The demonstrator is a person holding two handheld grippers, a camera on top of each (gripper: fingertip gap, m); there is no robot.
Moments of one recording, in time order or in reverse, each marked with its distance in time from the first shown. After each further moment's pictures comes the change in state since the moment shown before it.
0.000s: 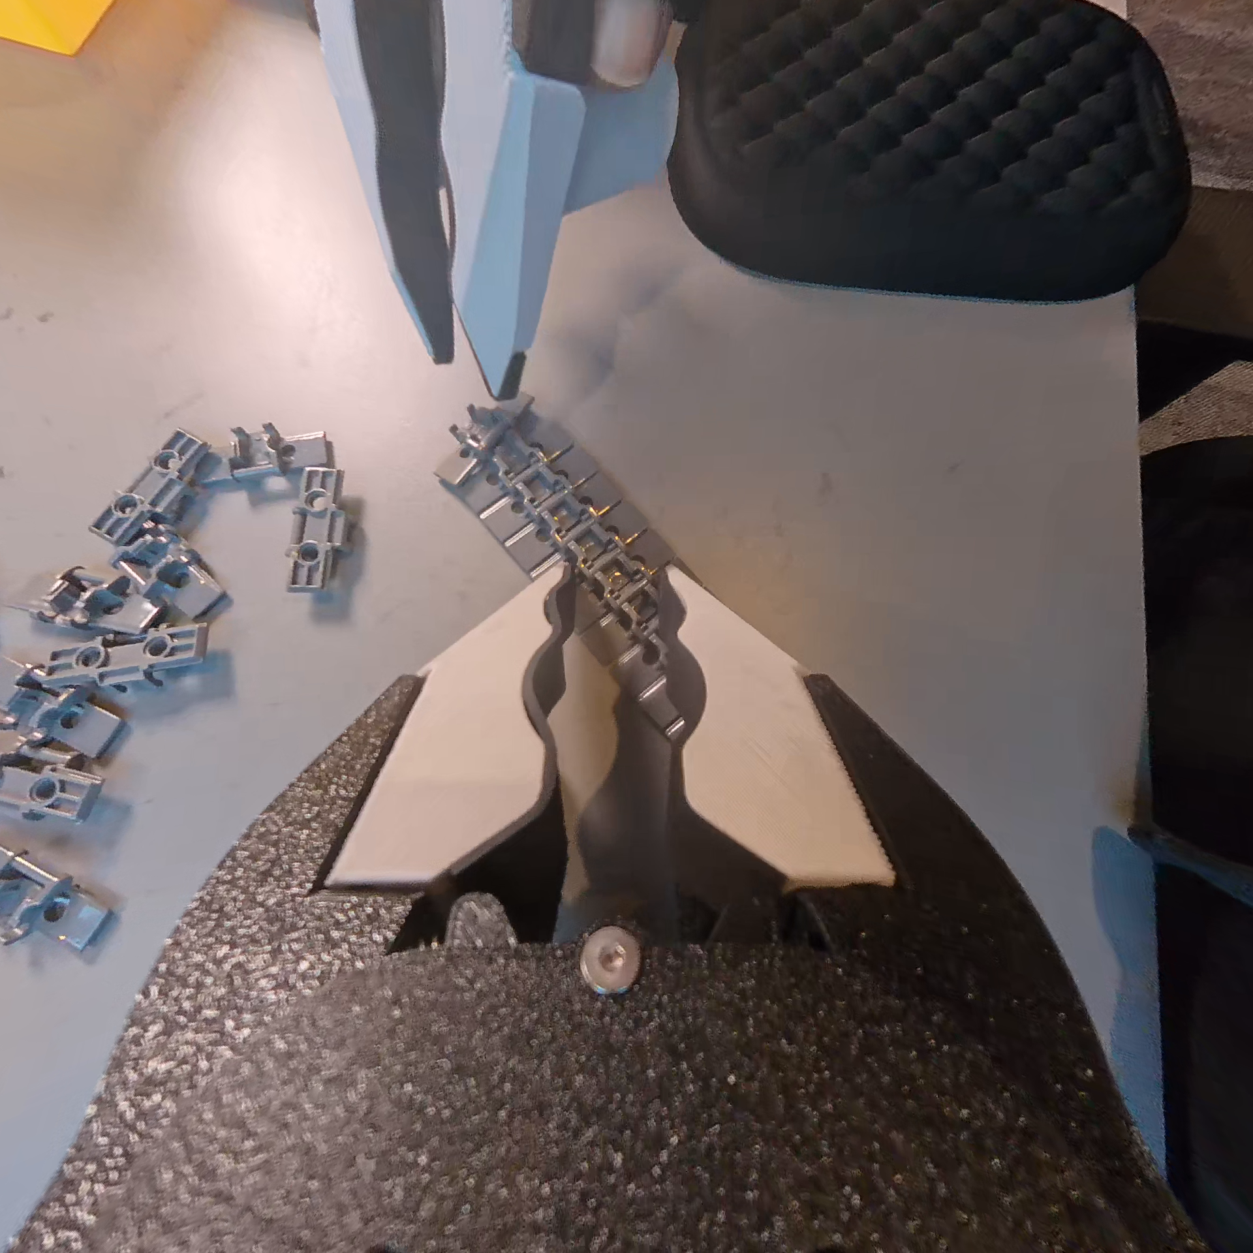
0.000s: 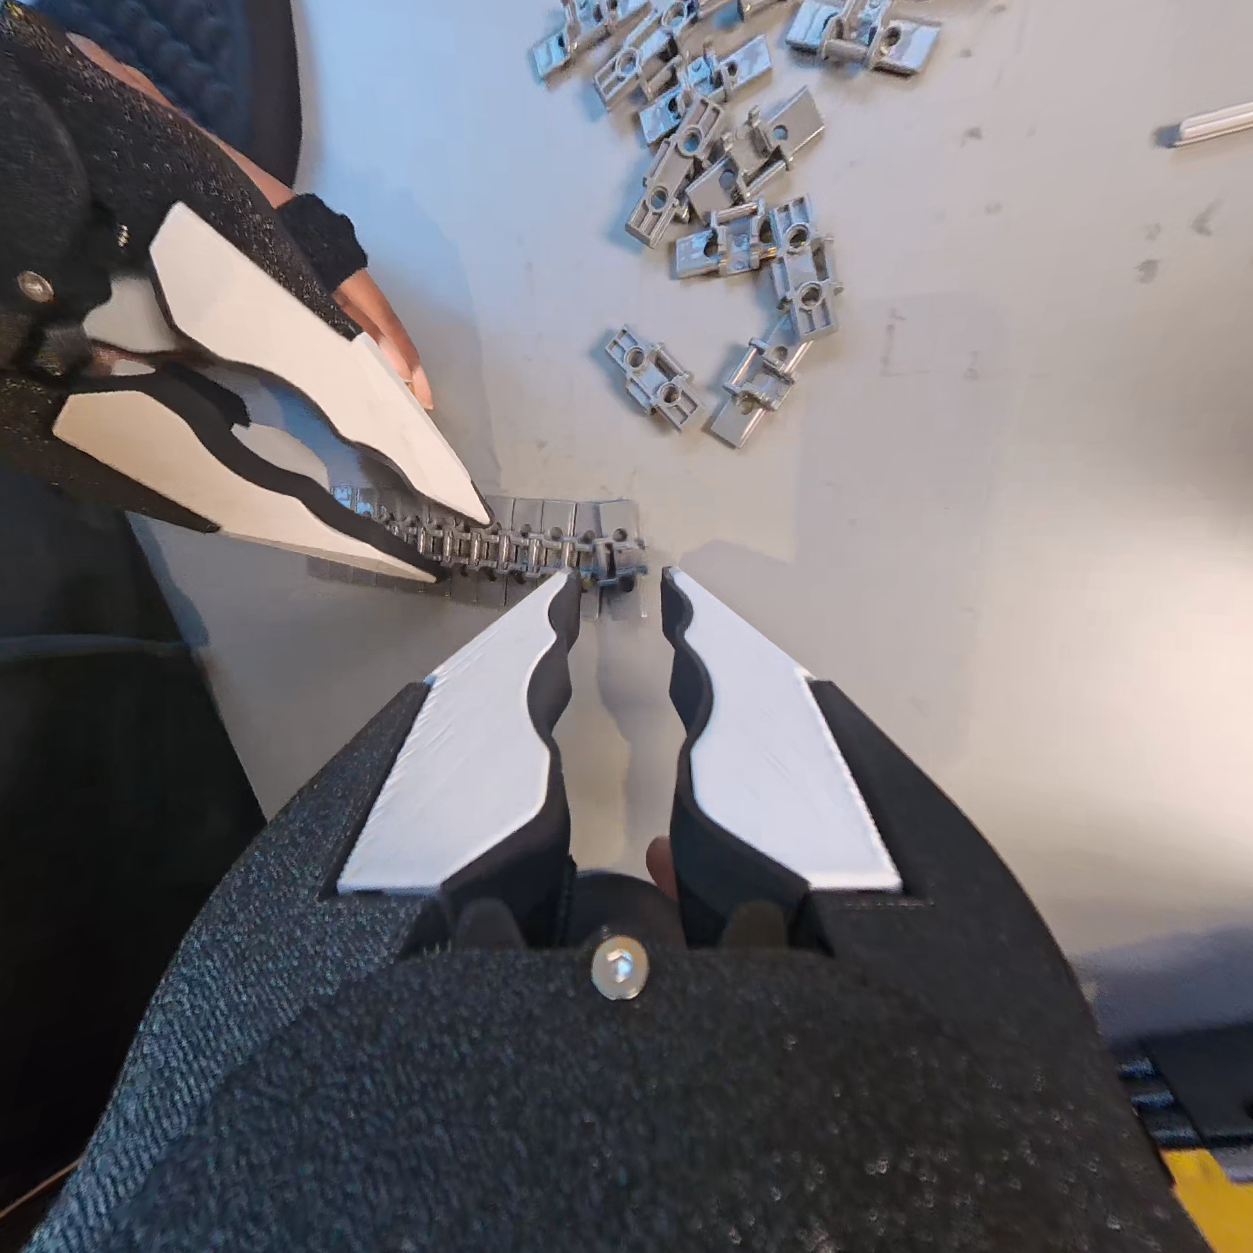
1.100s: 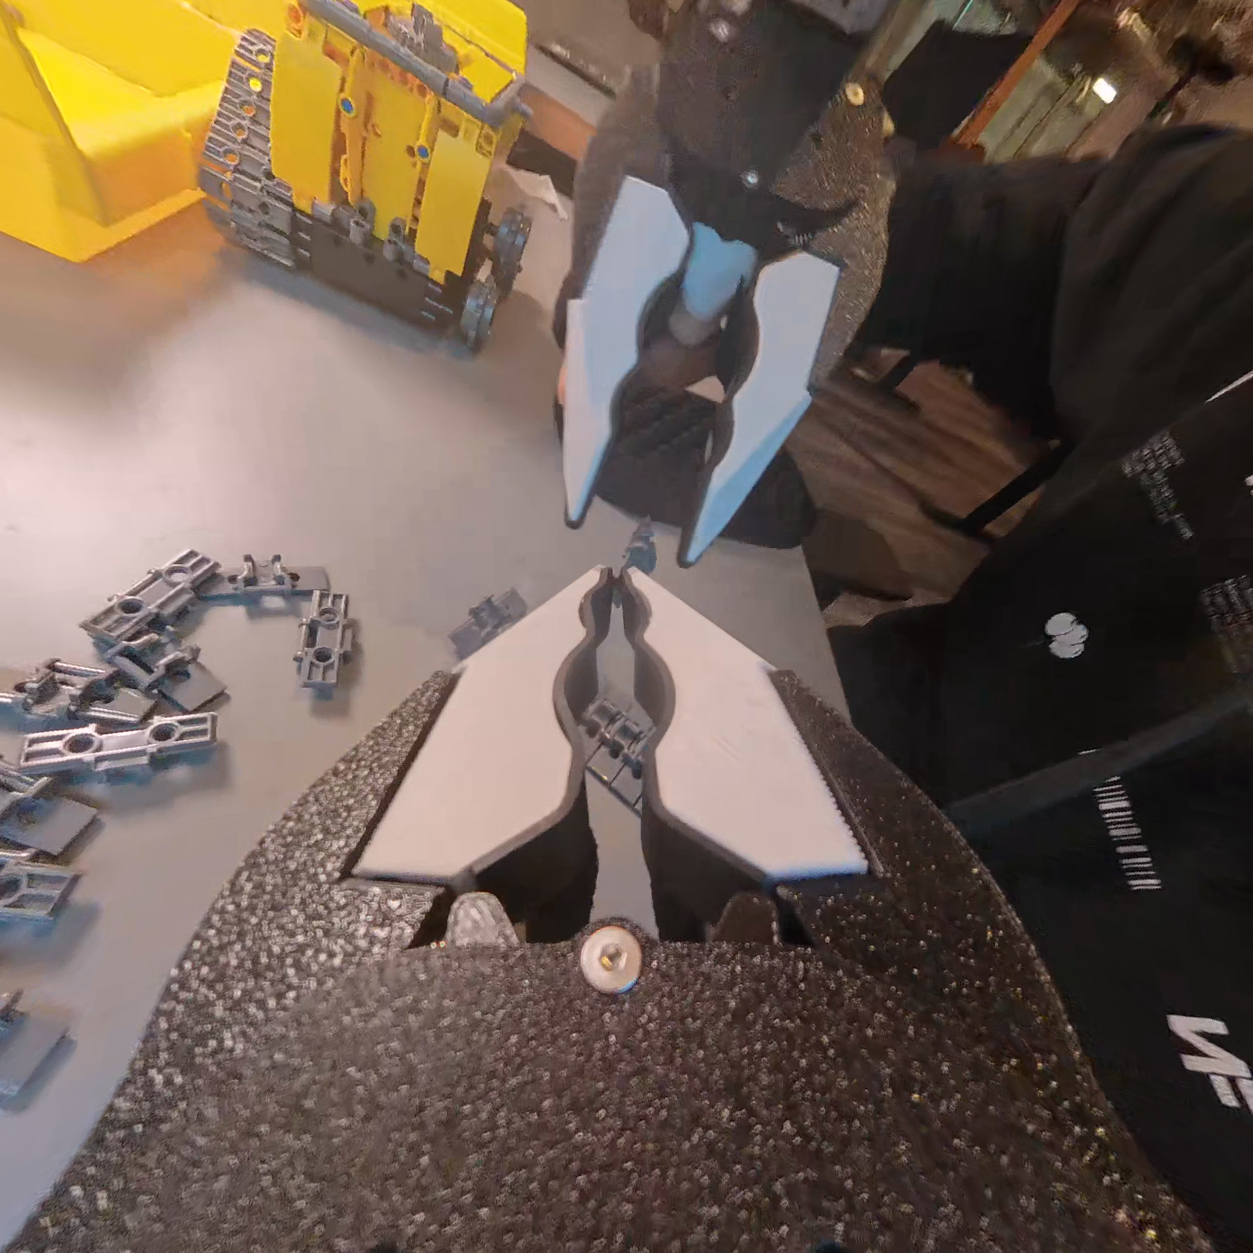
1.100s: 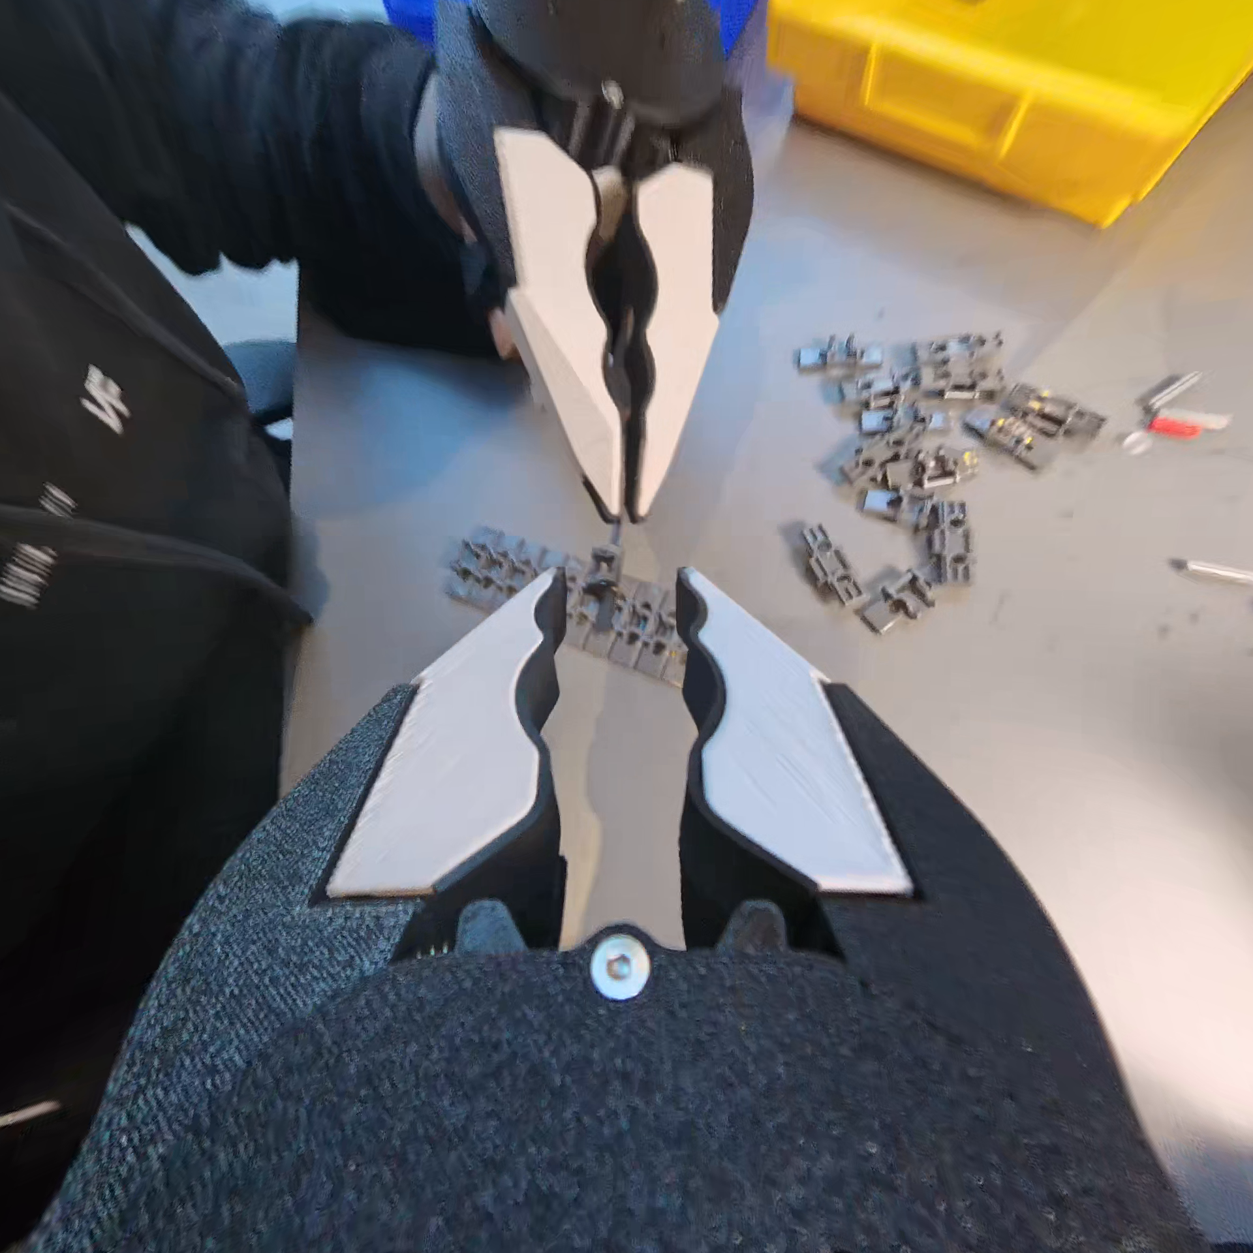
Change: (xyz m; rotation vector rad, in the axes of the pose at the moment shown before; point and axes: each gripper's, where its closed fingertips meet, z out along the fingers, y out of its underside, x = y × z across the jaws) left arm -0.006 -0.053 -0.055 0.357 0.375 -0.226; right arm -0.072 -0.020 -0.026 0.296 -0.075 -0.404
